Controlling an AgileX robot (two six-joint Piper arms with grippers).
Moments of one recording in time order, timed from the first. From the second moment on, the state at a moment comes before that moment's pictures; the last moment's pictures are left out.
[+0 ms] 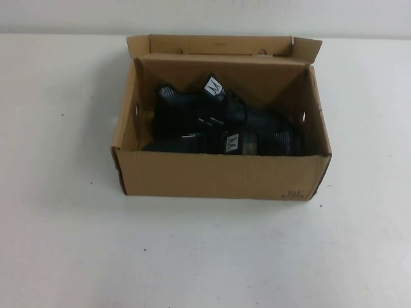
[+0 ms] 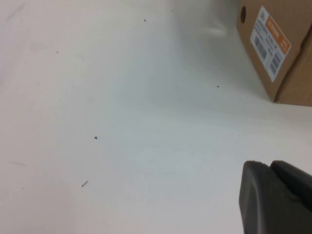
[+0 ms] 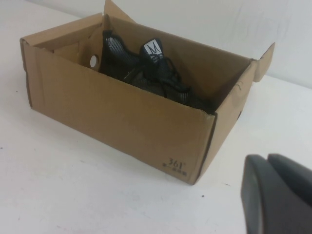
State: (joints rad) right arm 0.45 0.10 -0.29 0.08 0.43 -0.14; left arm -0.16 -0.01 0.03 0.02 0.39 -0.11
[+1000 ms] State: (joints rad) right arm 0.26 0.07 -0.29 0.11 0.43 -0.14; left arm -0.16 -0.01 0.03 0.02 0.39 -0.11
